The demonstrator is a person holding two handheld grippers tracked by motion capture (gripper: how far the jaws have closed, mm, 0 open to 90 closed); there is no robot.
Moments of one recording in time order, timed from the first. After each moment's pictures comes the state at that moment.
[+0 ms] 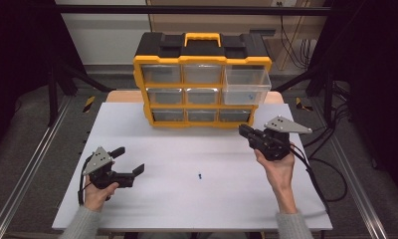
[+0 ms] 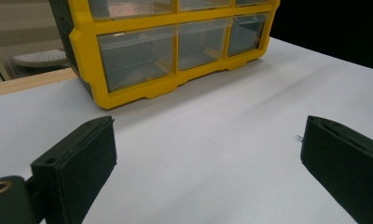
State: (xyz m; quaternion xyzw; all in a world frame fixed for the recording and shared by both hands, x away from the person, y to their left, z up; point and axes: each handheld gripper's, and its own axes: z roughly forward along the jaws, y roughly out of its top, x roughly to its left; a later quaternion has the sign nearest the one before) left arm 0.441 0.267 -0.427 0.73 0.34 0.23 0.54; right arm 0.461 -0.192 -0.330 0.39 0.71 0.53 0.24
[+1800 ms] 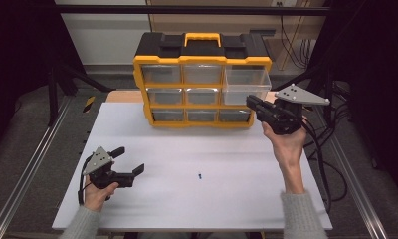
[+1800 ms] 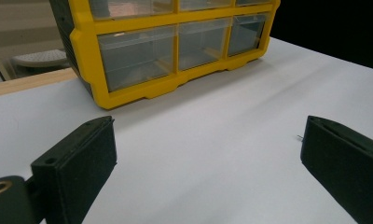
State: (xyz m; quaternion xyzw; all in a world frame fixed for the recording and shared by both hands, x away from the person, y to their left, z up) left arm 0.441 0.267 -0.427 0.73 0.34 0.23 0.54; right arm 0.475 -0.194 -0.254 0.39 0.69 0.54 0.29
